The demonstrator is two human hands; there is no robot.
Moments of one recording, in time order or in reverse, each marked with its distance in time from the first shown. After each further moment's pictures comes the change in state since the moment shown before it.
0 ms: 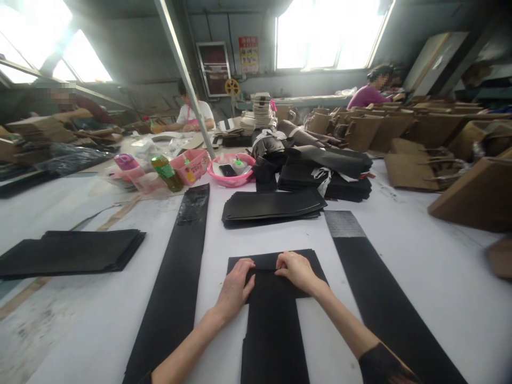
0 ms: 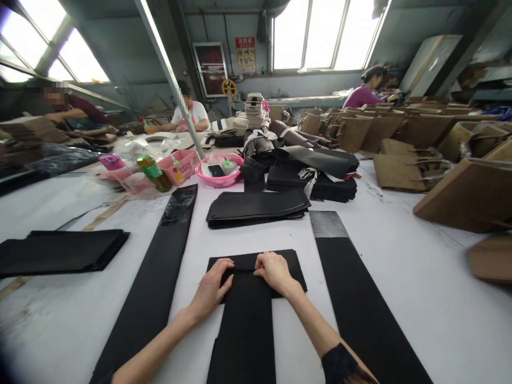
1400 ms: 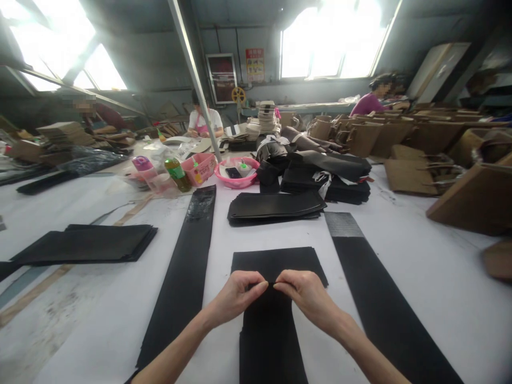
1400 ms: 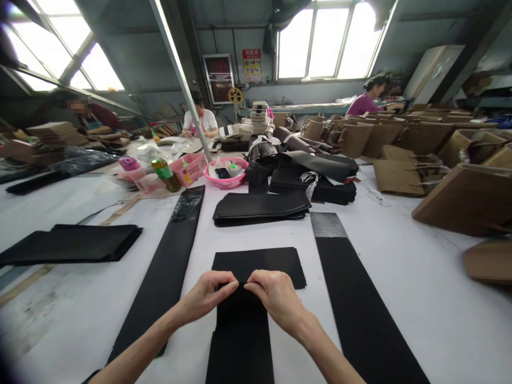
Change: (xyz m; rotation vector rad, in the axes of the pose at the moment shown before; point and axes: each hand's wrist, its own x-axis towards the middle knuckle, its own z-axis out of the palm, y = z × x) left_hand -0.010 0.077 -0.061 -0.412 -0.333 -0.070; right_hand -0.080 -0.062 -0.047 0.268 0.011 -0.160
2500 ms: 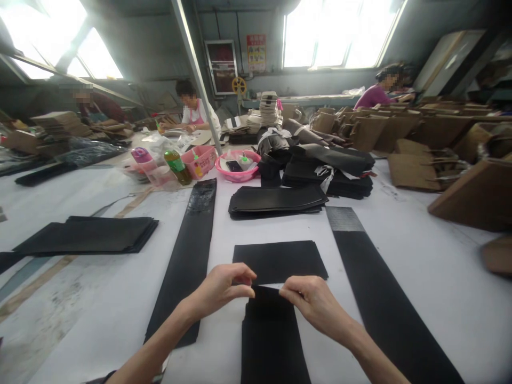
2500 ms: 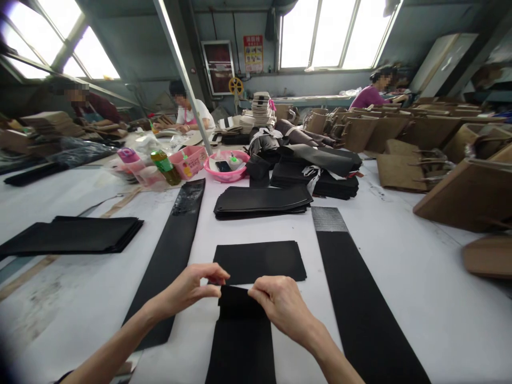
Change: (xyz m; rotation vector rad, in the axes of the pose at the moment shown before) left_hand -0.020 -0.002 -0.027 0.085 -0.072 -0.113; right_hand -0.021 -0.012 0.006 -0.042 -0.062 0.009
